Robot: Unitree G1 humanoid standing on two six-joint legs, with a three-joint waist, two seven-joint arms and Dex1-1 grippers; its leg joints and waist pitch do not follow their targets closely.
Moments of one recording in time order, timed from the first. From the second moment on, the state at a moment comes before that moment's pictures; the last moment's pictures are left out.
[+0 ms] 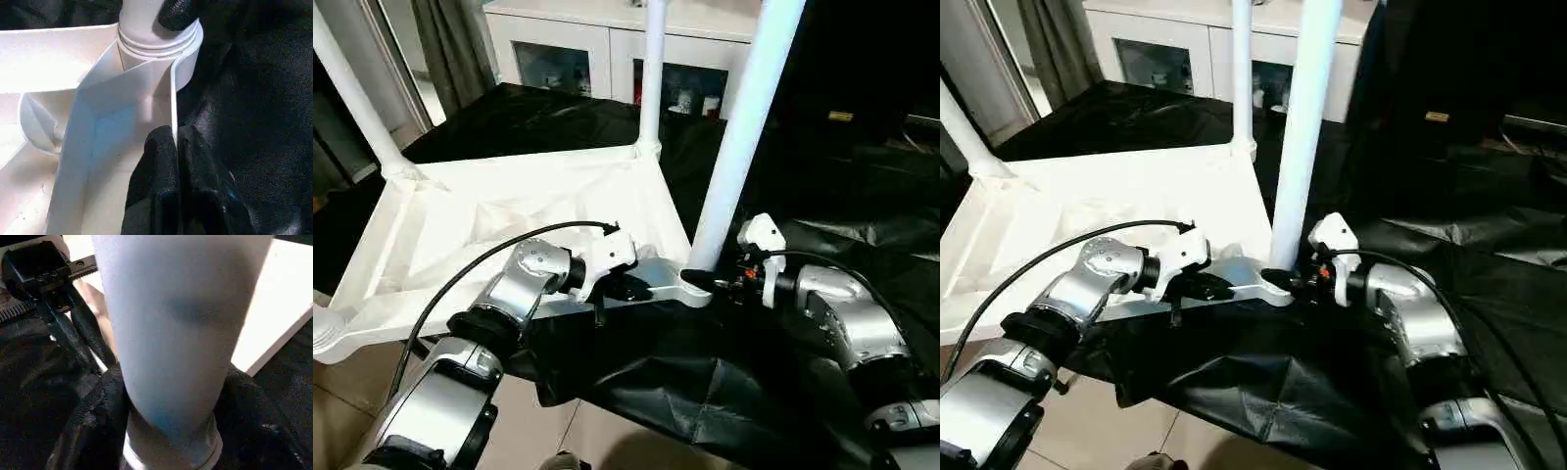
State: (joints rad) left arm -0.74 0.26 -0.31 0.82 0.08 -0.04 -1.15; right arm -0.50 -0.39 0.10 0.54 0.18 0.12 1.03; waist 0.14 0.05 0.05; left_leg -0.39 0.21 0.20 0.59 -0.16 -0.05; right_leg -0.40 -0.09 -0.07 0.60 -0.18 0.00
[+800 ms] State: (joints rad) left arm -0.79 0.10 -0.24 0.98 0.11 0.04 -0.76; right arm -0.53 -0.09 0.01 0.65 0.05 0.07 0.34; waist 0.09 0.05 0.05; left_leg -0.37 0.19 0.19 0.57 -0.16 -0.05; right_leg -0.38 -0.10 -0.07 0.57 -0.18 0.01
